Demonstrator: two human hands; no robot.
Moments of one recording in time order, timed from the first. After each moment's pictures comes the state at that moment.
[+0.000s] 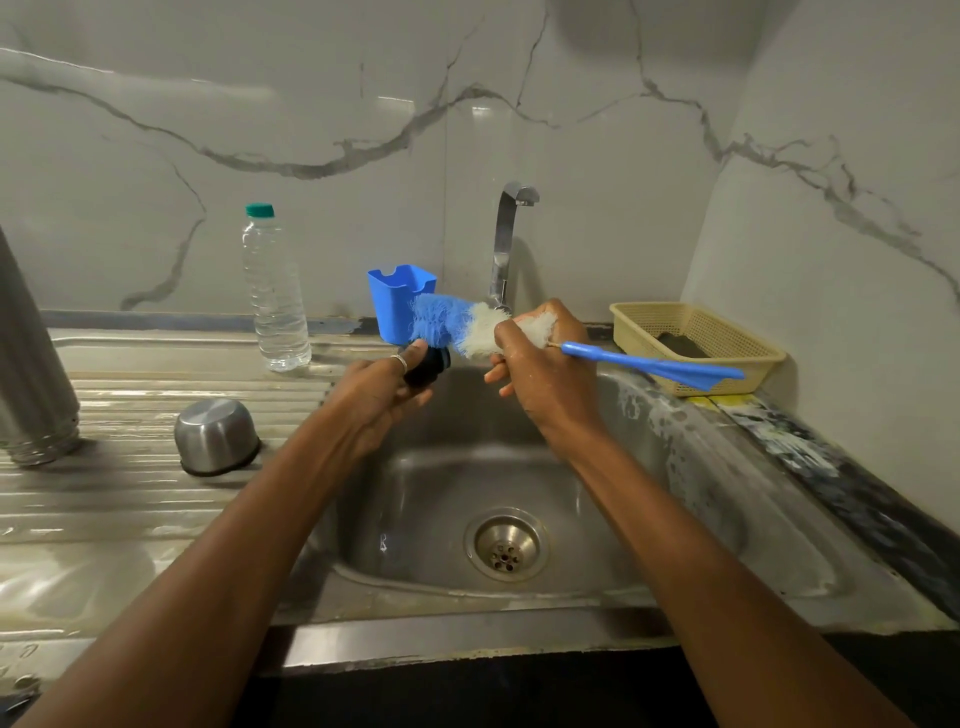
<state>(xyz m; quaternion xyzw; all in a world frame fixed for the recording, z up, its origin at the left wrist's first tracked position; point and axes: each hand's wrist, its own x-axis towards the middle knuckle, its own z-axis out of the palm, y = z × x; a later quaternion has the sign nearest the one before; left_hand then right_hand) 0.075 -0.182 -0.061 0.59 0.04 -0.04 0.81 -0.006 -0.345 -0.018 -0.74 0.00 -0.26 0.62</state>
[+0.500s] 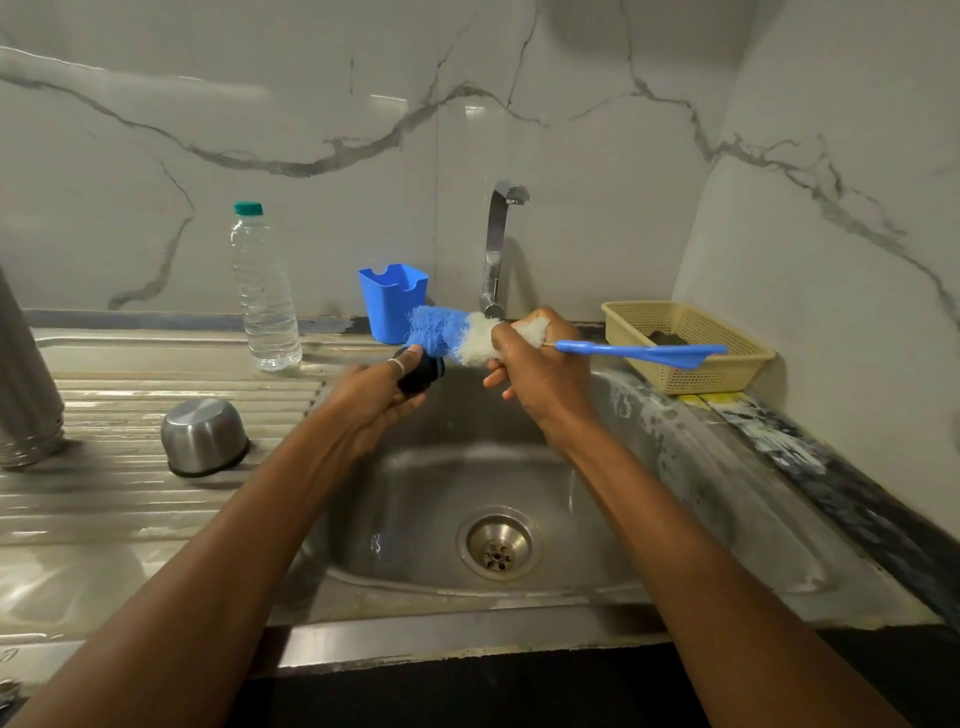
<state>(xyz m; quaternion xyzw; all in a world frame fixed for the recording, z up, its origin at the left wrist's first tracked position) 0.069 -0.188 -0.060 0.61 0.06 -0.04 0.79 -0.001 -0.354 -0.018 -0.75 0.03 -0.24 0.61</state>
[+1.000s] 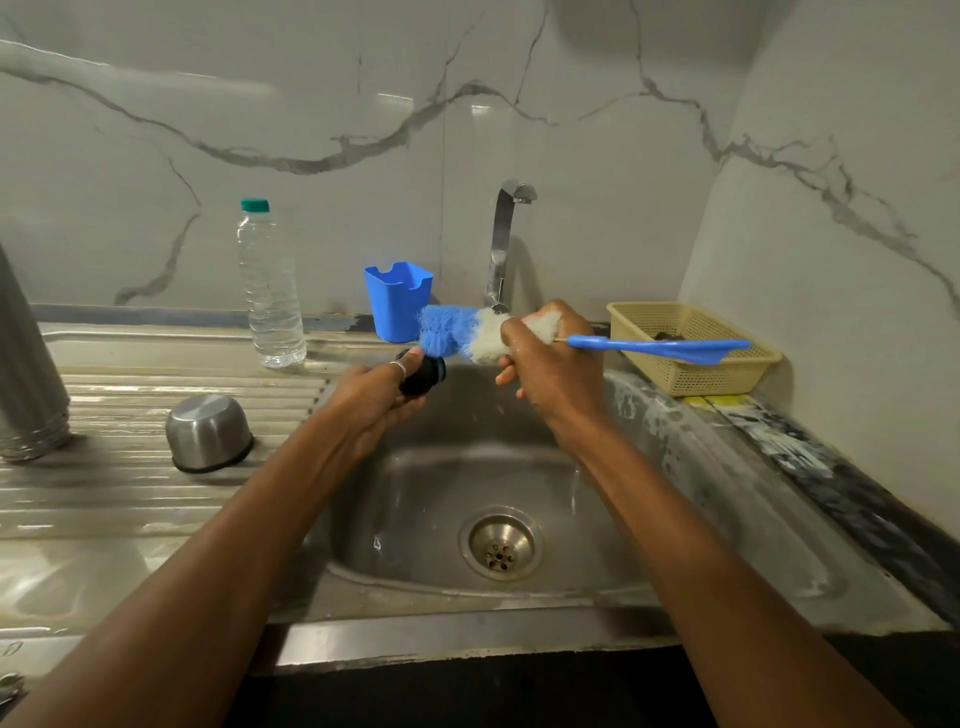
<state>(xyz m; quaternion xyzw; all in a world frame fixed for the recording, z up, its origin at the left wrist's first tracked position) 0.067 -0.186 -0.062 0.62 0.07 -0.03 0.78 -0.001 -0.355 -0.018 -0.76 0.03 -0.26 0.59</state>
